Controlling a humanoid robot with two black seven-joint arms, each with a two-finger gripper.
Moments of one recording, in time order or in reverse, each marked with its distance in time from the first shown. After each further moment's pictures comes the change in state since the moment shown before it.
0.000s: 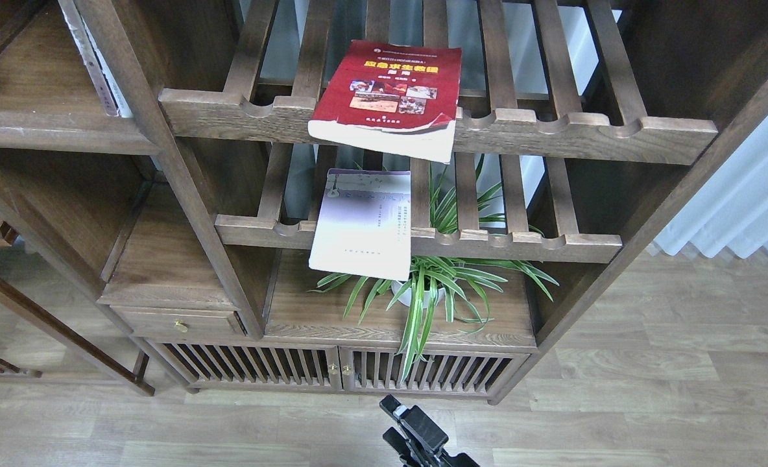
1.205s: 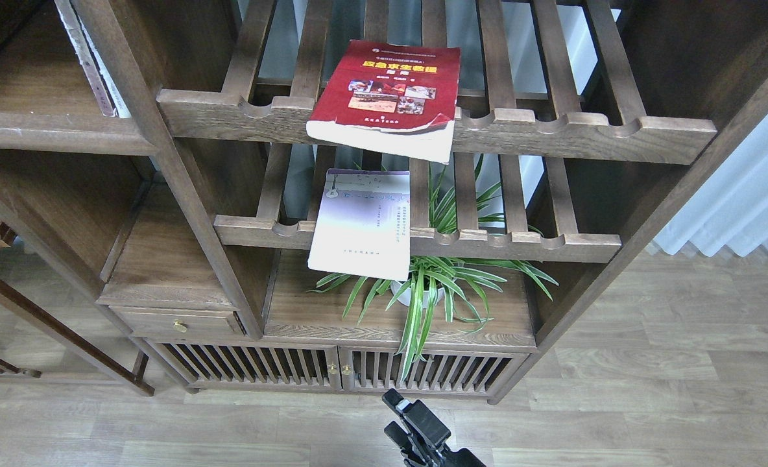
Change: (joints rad) left arm -0.595 -0.220 0.456 0.419 0.238 0.001 -0.001; right arm 0.000 0.000 0.014 0.018 0.006 0.000 0.003
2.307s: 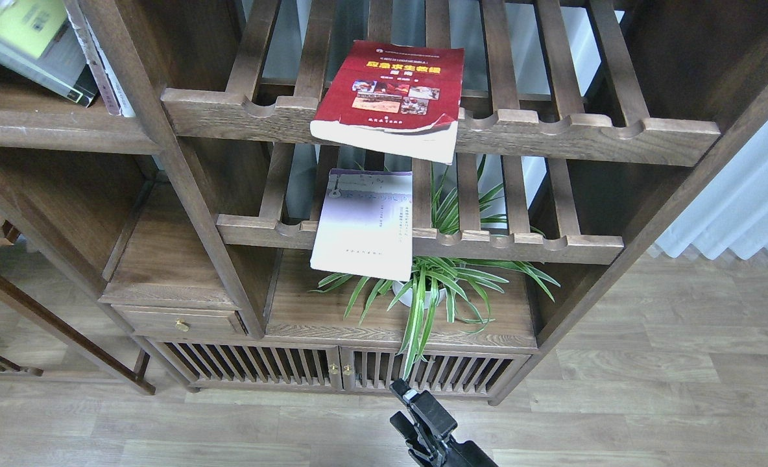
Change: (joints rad) left arm 0.425 0.102 -0.293 -0.244 -0.402 -0.001 0.001; right arm 0.000 0.000 0.034 0.008 0.011 0.000 0.003
